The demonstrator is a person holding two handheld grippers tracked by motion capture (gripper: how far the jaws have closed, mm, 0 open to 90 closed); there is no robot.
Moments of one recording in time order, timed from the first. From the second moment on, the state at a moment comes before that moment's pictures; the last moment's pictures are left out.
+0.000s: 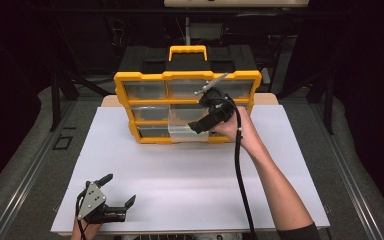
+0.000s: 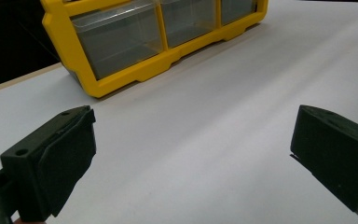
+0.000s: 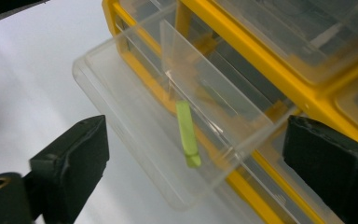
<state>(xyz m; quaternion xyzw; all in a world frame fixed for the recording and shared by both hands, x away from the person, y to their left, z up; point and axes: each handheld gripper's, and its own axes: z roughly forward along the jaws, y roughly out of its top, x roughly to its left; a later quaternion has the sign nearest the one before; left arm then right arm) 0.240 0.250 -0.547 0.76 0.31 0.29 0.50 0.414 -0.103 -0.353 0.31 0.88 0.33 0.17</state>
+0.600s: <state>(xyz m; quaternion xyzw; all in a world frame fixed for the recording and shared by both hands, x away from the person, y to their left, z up) 0.241 0.249 -0.547 0.76 0.31 0.29 0.50 0.394 -0.145 -0.374 0.33 0.87 0.32 0.17</state>
